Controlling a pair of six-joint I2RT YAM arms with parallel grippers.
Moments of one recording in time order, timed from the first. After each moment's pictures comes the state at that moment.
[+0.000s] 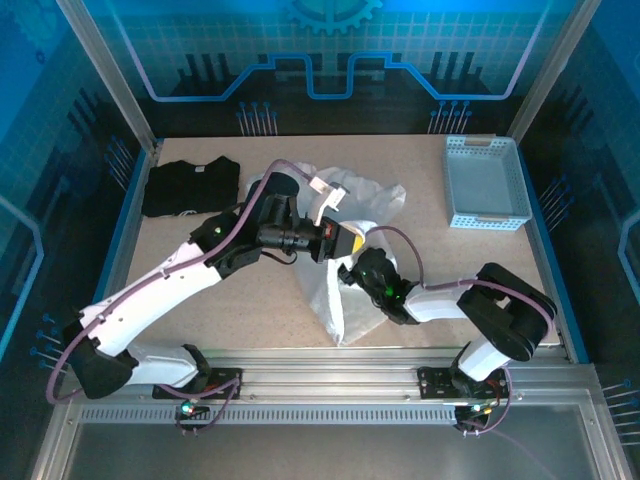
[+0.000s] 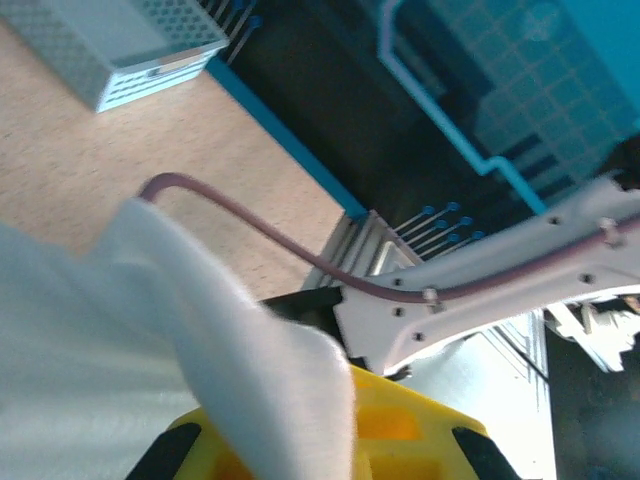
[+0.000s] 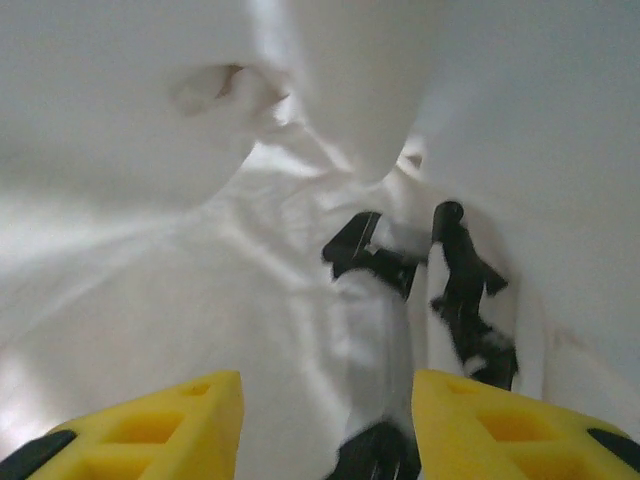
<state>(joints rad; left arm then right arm) -0.80 1.30 1.36 -0.48 0.55 -0.50 0.82 1.57 0.52 0.68 0.31 -0.19</state>
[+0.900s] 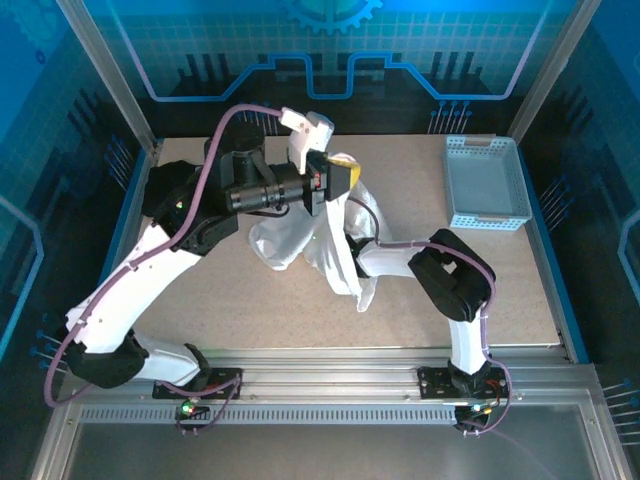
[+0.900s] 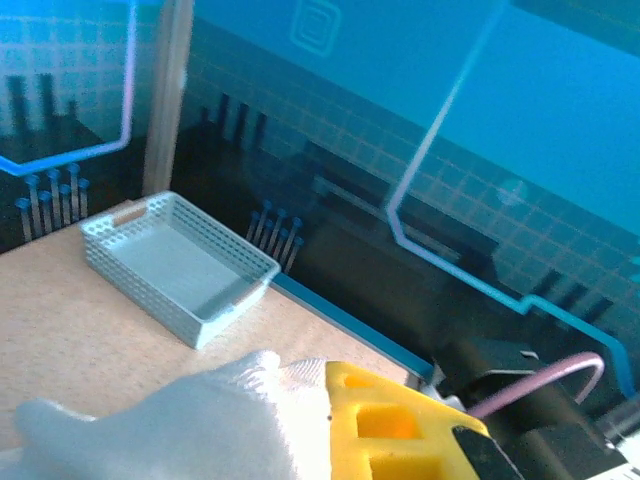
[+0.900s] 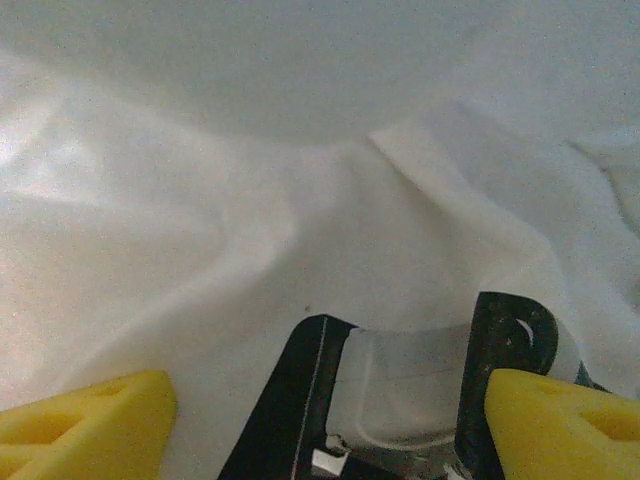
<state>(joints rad) -0.76 1.37 1.79 -0.54 0.32 -0.30 0.79 1.96 1.12 -0.07 0.34 -0.05</state>
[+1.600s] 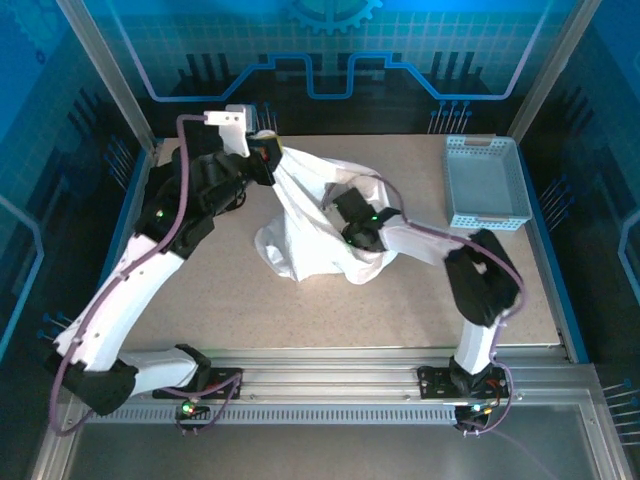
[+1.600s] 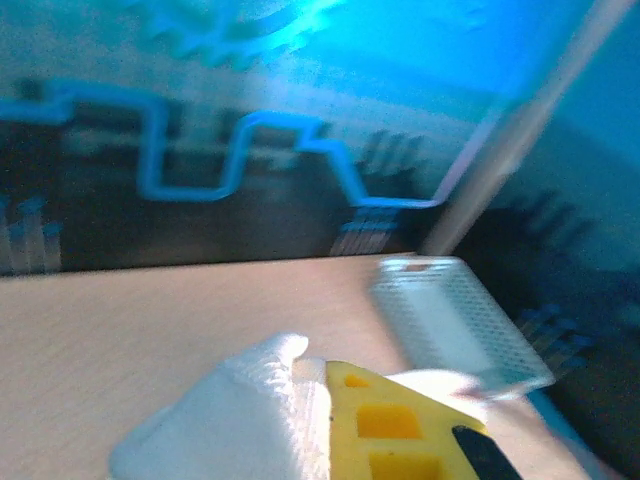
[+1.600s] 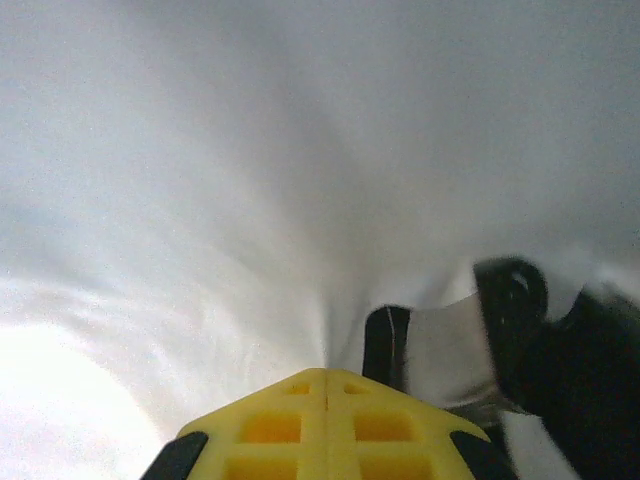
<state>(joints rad) -0.44 1.25 1.46 -0.42 -0.03 -0.40 0.64 1.75 1.22 -0.42 -0.05 -0.07</state>
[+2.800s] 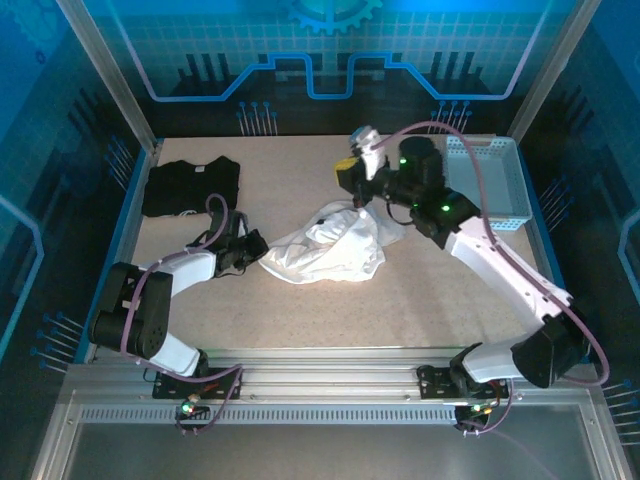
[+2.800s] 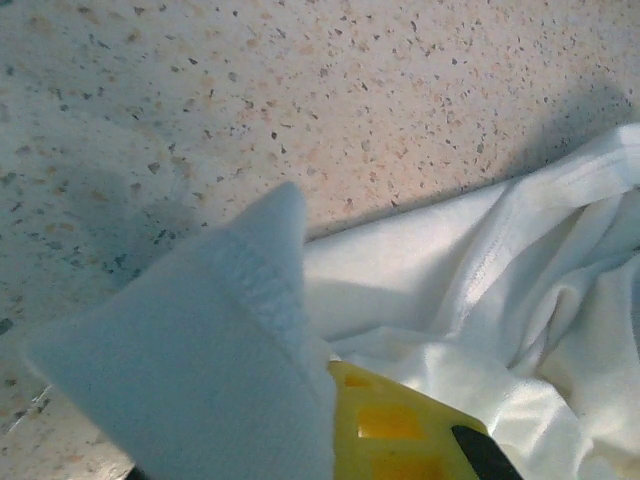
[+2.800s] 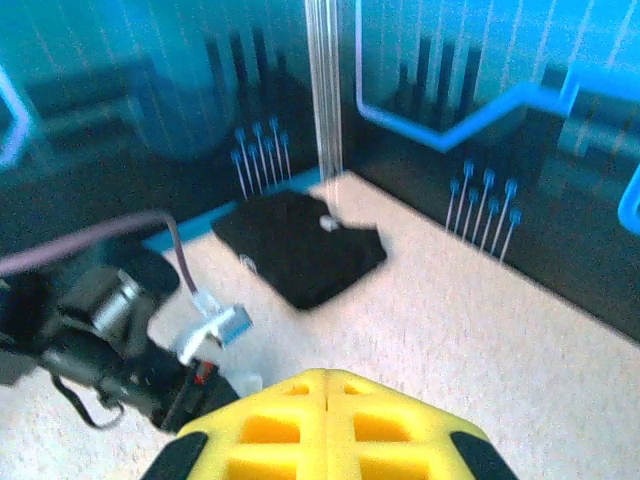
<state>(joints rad) -0.17 1.52 0.67 -0.04 0.27 -0.74 0.57 1.39 1.33 -0.24 -0.33 -0.07</state>
